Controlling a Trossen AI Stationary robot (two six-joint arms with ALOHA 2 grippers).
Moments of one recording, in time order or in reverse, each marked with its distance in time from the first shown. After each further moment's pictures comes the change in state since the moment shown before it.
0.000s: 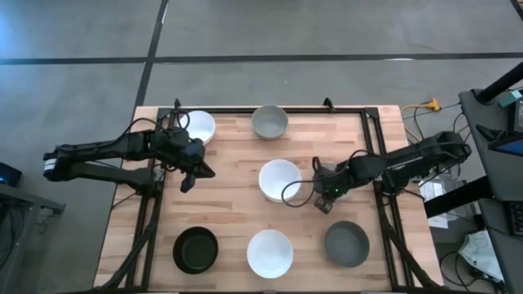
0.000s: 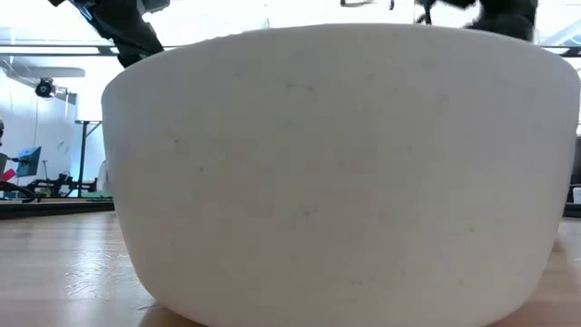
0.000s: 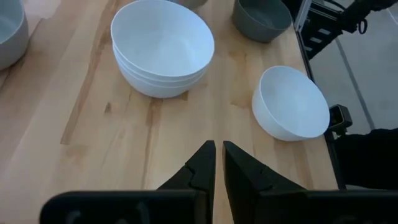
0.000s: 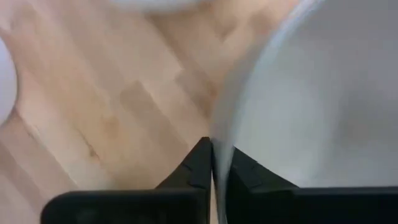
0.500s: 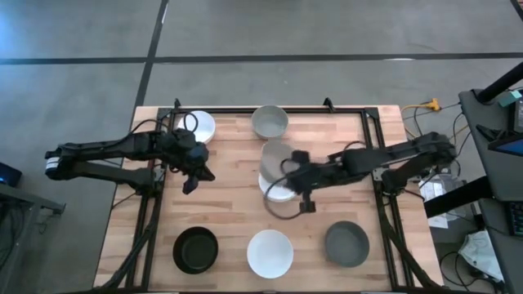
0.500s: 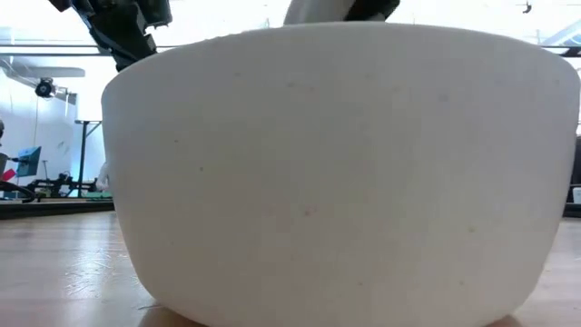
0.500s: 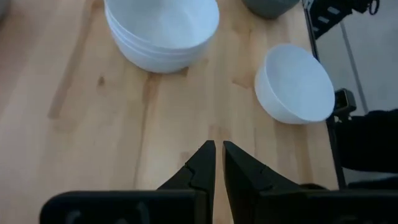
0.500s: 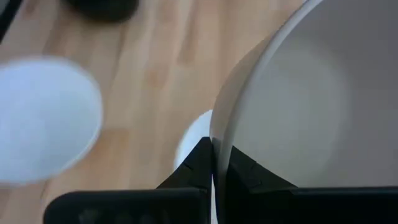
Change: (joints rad) left arm 0.001 0.050 -0.005 -0.047 0.028 -0.010; right arm 0.023 0.180 0.452 0.168 0.147 -0.849
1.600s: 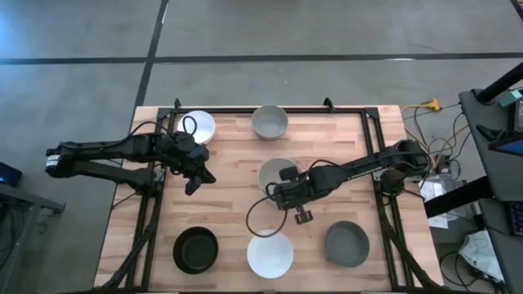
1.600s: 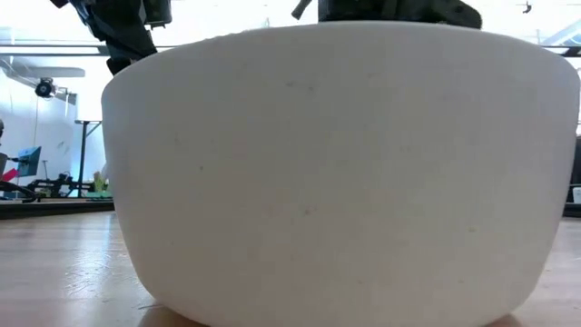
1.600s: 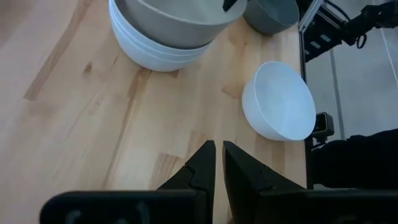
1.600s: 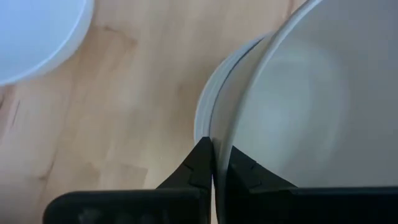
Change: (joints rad) left arm -0.054 -0.003 0.001 0.038 -0.029 -0.211; right arm 0.020 0.275 0.053 -0.169 -0.048 -0.102
